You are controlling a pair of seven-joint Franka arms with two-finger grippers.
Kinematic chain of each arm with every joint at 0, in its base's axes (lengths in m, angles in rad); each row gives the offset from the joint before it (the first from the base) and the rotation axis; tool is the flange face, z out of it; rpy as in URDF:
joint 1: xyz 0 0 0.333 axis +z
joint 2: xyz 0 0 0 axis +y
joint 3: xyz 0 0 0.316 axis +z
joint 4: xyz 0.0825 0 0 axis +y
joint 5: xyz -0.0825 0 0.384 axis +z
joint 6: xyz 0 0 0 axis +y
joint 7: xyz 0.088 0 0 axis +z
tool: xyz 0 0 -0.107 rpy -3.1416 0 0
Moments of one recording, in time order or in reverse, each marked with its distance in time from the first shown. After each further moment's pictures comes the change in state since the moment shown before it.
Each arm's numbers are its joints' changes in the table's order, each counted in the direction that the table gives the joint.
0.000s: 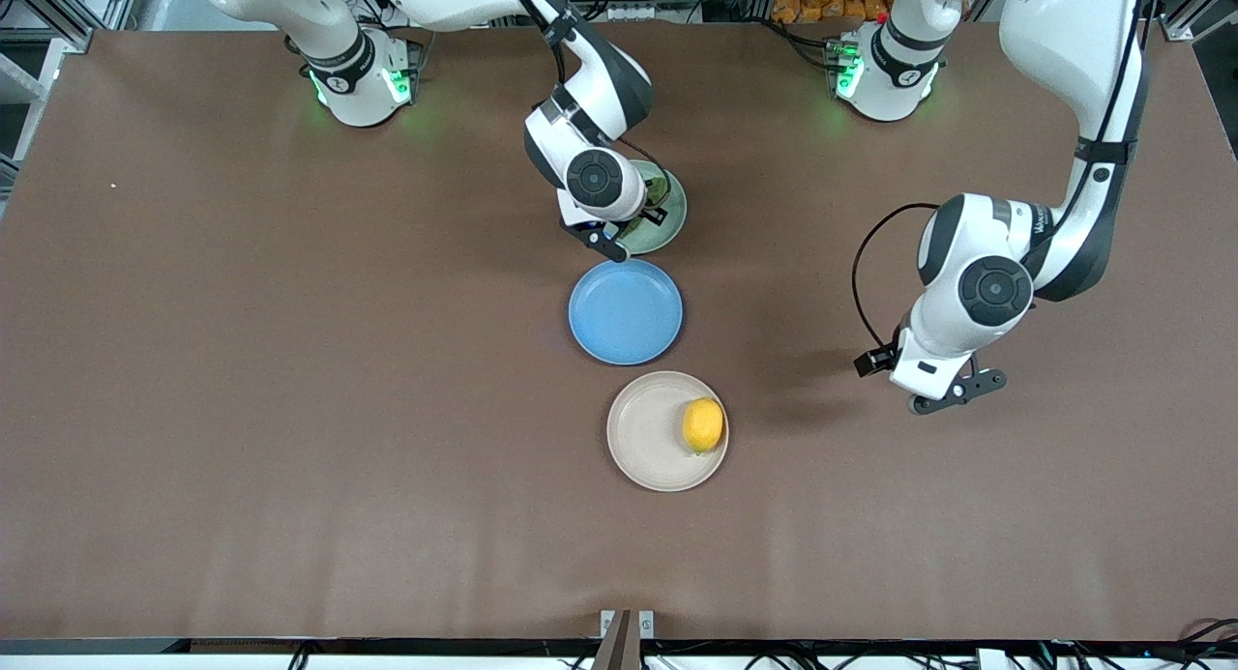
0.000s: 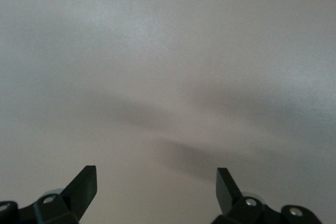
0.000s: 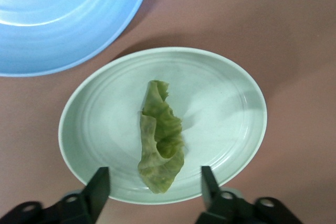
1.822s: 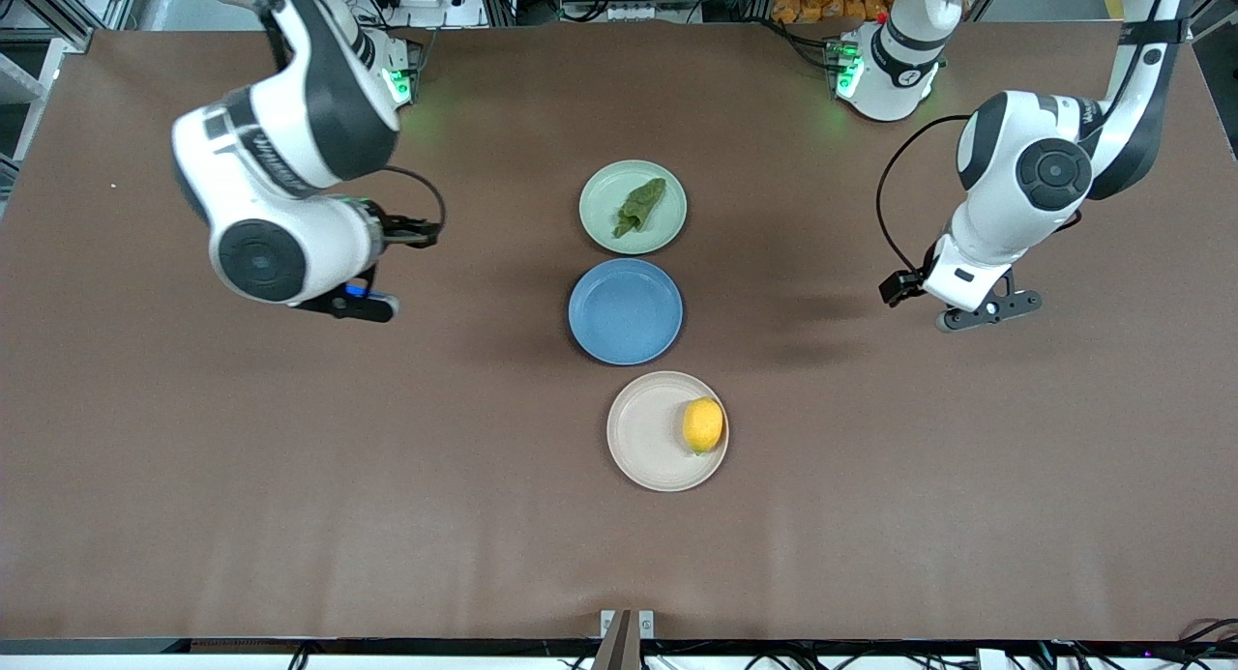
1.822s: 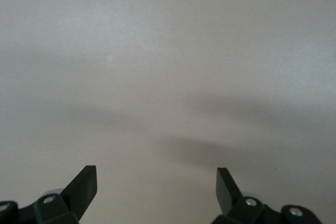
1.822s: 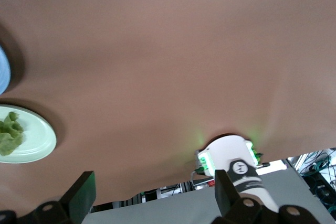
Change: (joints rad) left arm 0.125 -0.350 -0.100 0.314 -0.040 -0.007 -0.151; right arm -0.568 -0.232 -0.030 -0.302 -0.383 0.894 0.725
